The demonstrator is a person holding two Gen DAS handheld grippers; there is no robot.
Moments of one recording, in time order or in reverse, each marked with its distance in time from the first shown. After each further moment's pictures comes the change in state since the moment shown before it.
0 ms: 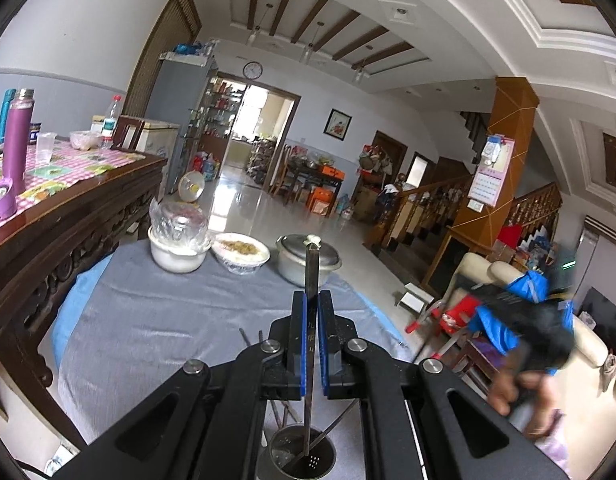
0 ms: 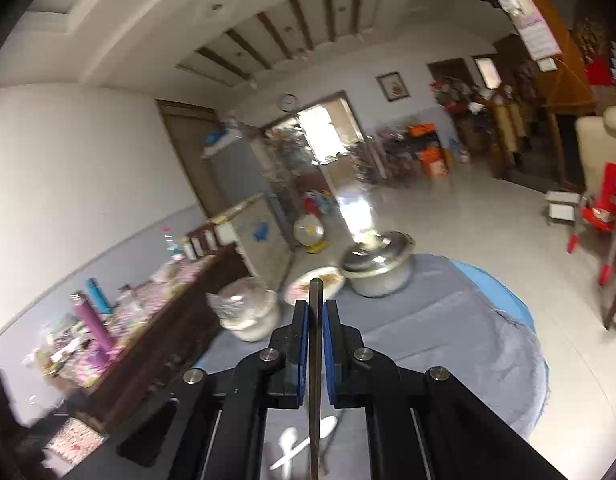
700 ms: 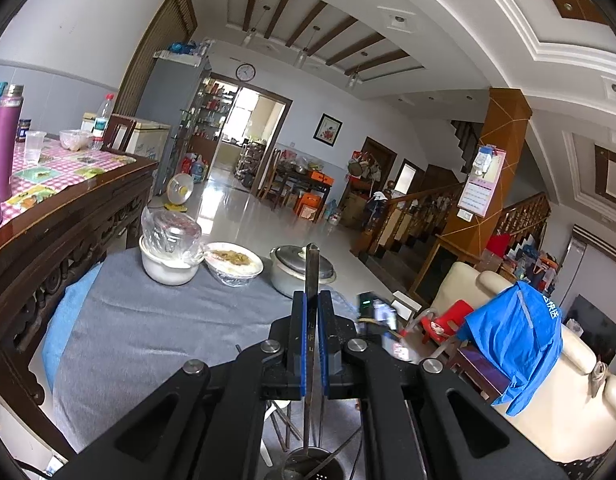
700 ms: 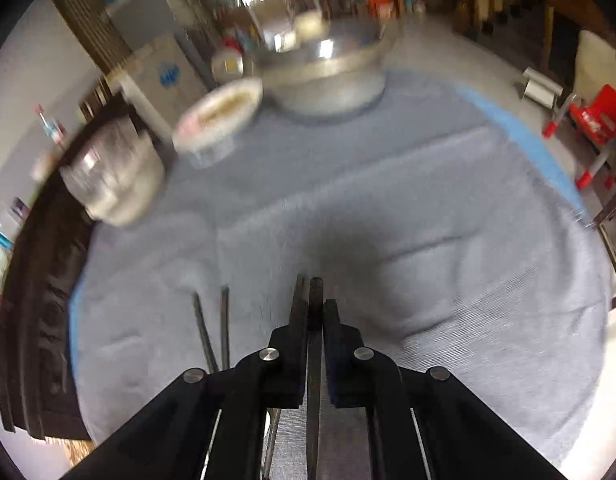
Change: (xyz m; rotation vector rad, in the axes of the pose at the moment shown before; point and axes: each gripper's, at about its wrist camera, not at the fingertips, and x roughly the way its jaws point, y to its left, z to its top) left arm 0.010 0.025 0.028 -0.012 -0.026 -0.072; right arm 0.287 -0.069 -0.086 0.082 0.618 -0.292
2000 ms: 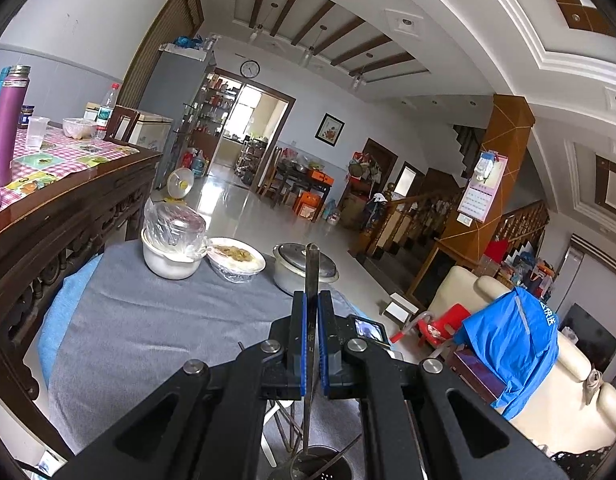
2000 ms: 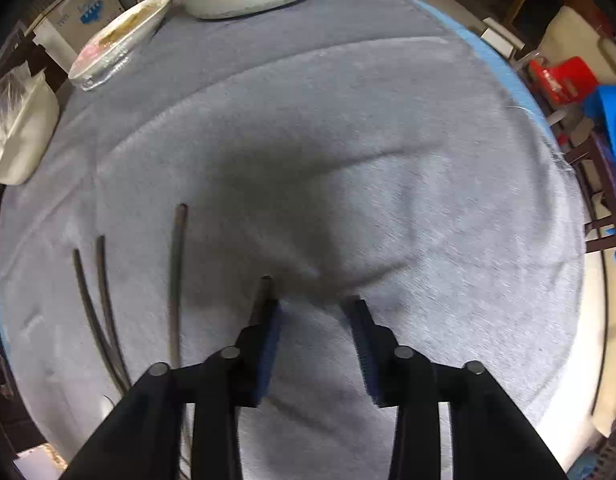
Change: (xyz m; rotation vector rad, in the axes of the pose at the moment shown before) left arm 0.004 0.023 0.000 -0.038 0.010 -0.013; right arm 0.073 -0.045 0.012 0.035 0.367 -0.287
